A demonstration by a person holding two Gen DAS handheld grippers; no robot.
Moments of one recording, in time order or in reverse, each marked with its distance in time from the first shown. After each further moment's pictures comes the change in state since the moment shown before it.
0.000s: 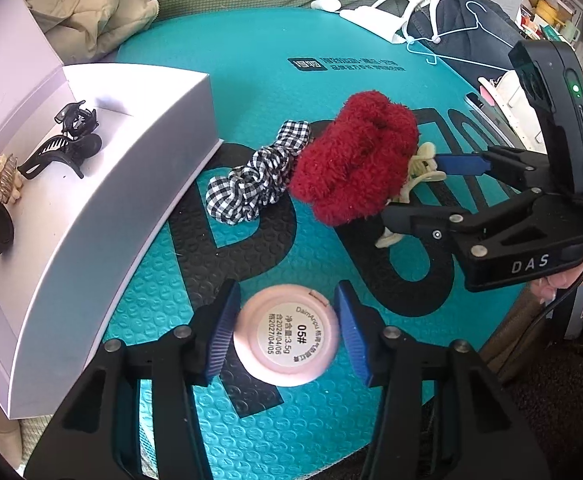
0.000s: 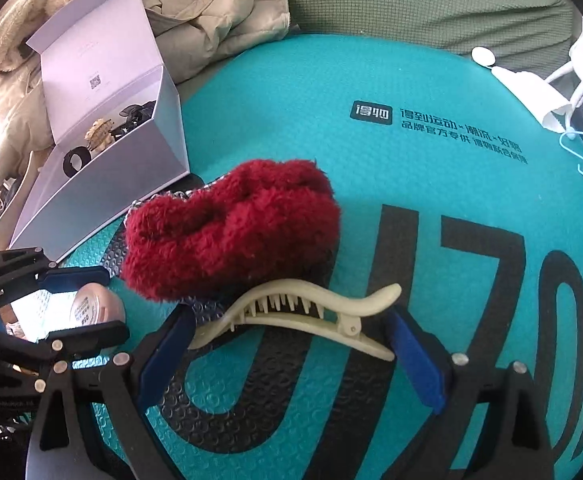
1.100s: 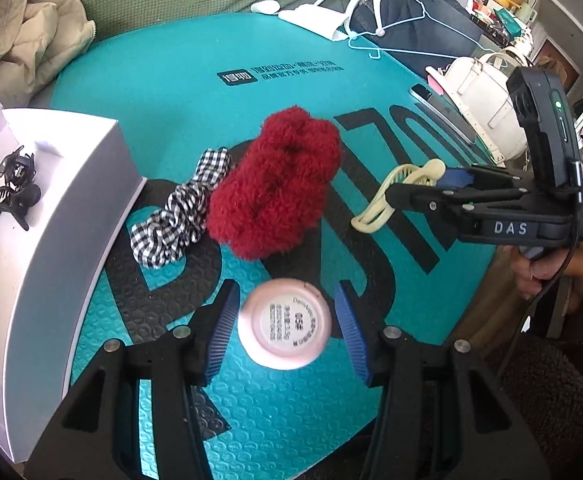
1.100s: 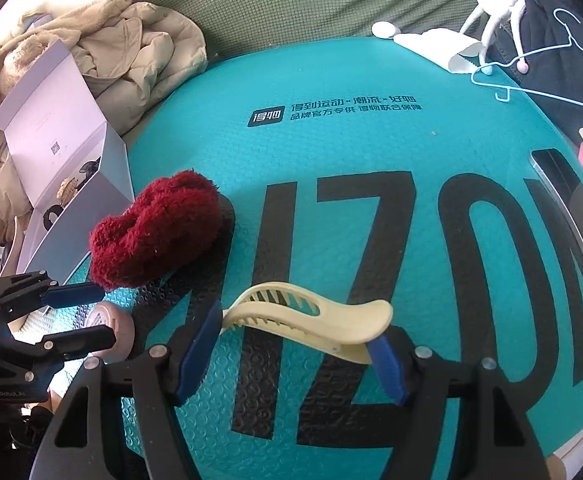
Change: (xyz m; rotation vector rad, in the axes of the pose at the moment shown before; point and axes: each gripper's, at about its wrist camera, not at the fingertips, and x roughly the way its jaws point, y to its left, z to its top) left arm 0.000 -0.033 0.021 0.112 0.008 -0.152; right arm -0.041 -0.054 -0.033 0.244 -0.064 -0.051
